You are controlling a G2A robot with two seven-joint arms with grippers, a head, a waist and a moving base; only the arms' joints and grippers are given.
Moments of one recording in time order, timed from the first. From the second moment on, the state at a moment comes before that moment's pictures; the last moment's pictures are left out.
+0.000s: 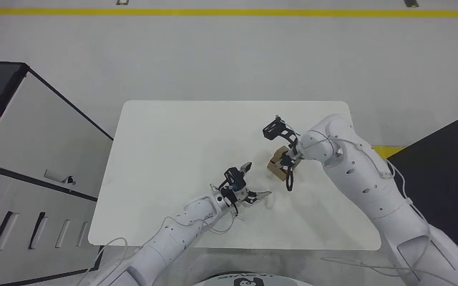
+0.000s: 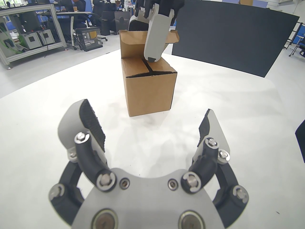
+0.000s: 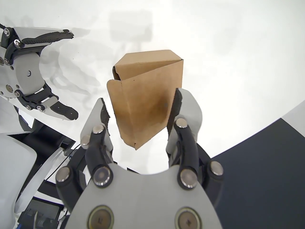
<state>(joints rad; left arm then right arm) 1.22 -1.43 -0.75 -0.90 1.52 -0.33 0.72 -0.93 -1.08 0.92 -1.61 -0.89 -0.08 1.51</state>
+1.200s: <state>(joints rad) 1.22 -1.43 -0.75 -0.89 1.52 -0.33 0.72 -0.90 -1.09 0.90 -1.53 -0.85 -0.10 1.49</state>
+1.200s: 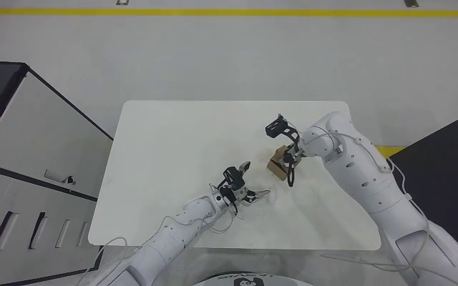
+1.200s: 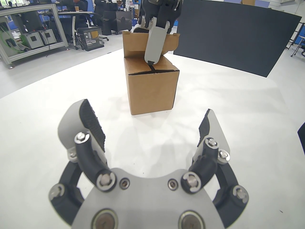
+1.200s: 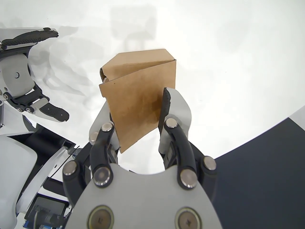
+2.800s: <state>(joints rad) 1.22 -1.43 -0.75 -0.89 1.52 -0.33 0.72 -0.93 -1.08 0.93 -1.62 -0.83 -0.14 1.50</state>
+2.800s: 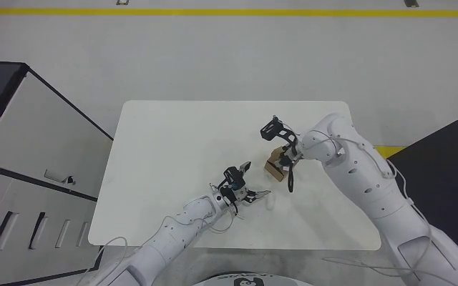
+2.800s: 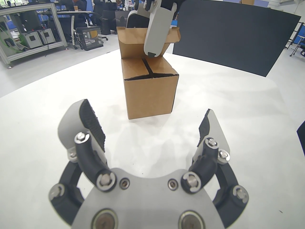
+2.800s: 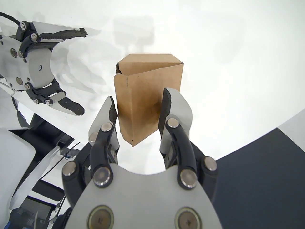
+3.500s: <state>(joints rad) 1.23 -1.43 -0.76 -0.89 1.51 -0.33 0.72 -0.93 -1.07 0.93 -1.62 -0.83 -0.13 1.50</state>
